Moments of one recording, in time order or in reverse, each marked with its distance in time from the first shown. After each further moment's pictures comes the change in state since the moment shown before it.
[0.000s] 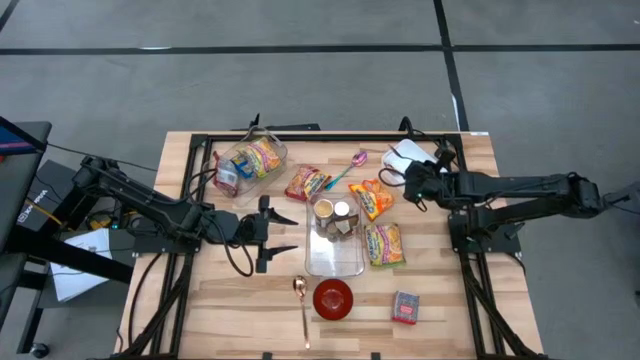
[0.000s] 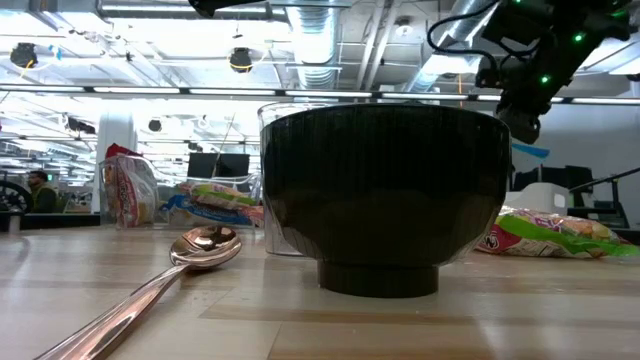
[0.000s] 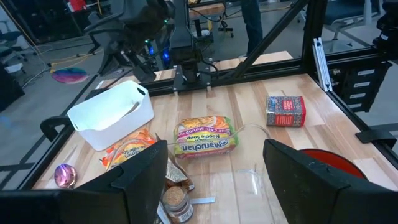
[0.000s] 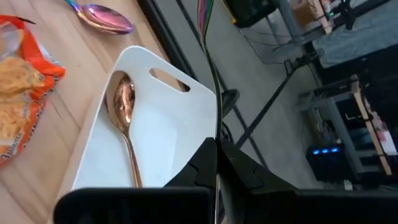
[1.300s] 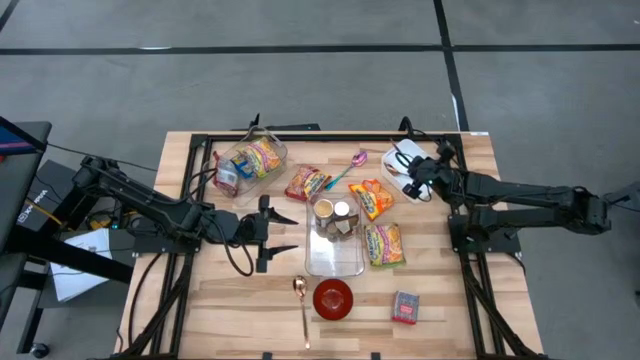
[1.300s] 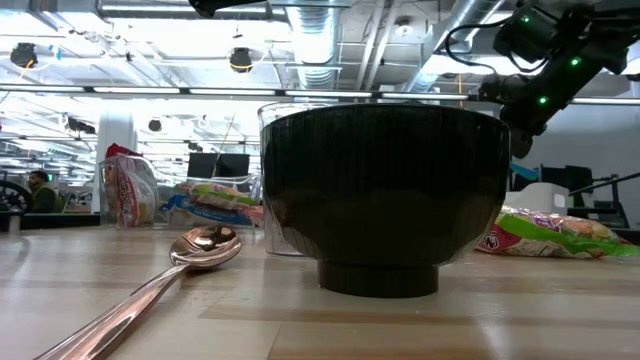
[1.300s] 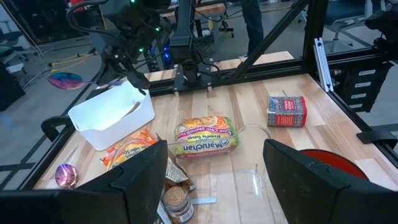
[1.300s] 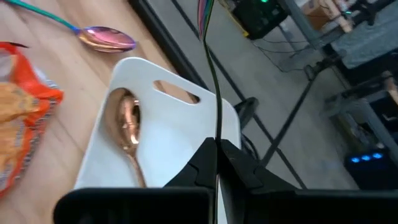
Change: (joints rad) left arm 0.002 0.000 0.000 0.000 0.000 0.000; right arm -0.198 -0.125 -0.187 0.362 -0.200 -0.200
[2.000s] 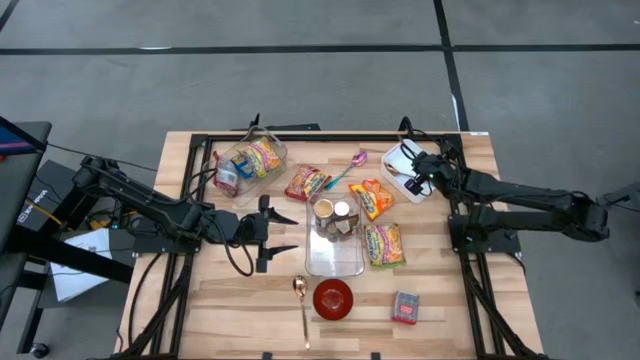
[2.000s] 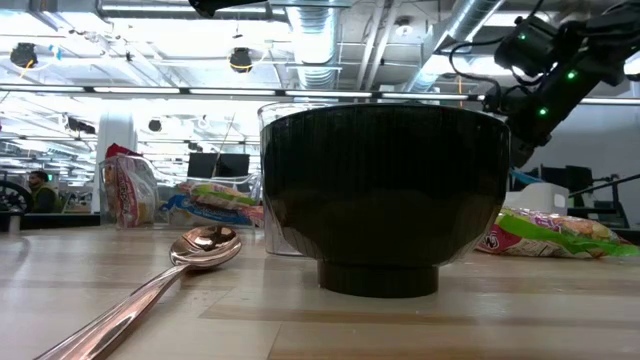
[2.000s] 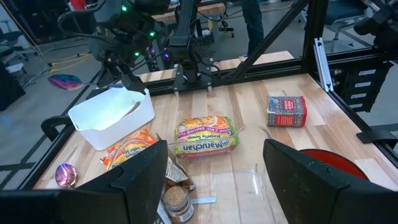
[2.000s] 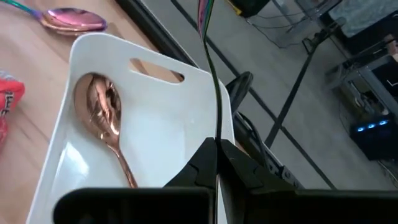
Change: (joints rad) left arm 0.000 0.000 0.000 -0.001 0.000 0.000; right arm -0.126 0.002 -0.044 0.041 -0.047 0.046
